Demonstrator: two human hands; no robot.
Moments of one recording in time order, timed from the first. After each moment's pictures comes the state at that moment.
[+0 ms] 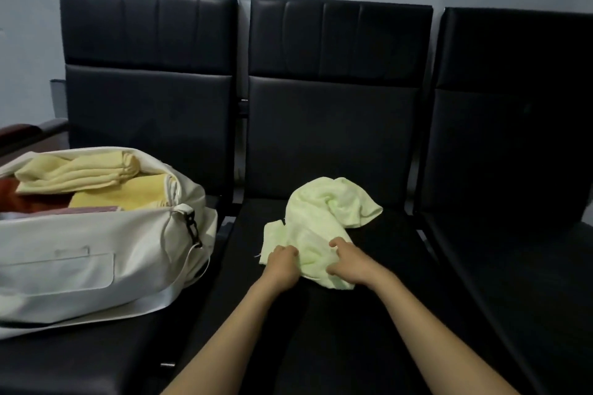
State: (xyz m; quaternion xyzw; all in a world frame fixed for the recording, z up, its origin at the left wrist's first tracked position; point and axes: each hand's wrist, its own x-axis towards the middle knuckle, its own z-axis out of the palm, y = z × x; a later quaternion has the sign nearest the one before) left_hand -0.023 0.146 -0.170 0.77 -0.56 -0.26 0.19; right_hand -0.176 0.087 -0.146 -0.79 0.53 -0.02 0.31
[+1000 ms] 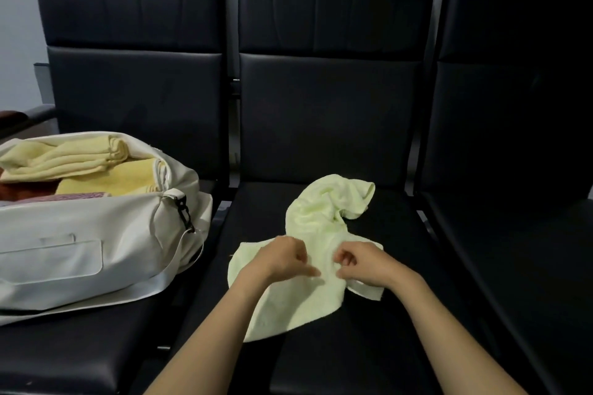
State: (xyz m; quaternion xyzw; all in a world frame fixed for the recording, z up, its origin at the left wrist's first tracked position) left_hand -0.030 0.161 -0.155 0.72 -0.63 -0.26 0.14; right_hand -0.221 0.092 -0.168 -0.84 0.45 -0.05 0.31
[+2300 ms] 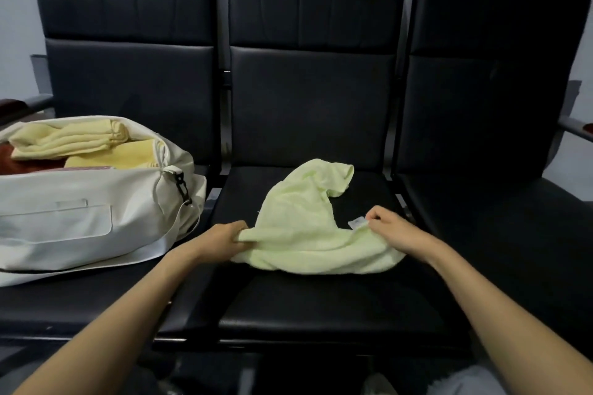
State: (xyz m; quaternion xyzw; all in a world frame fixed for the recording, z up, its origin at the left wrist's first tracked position) left_hand 0.030 0.240 -0.152 0.72 -0.64 -0.24 0.12; right_hand -0.299 0.132 -0.130 -0.75 0.51 -0.16 0.38
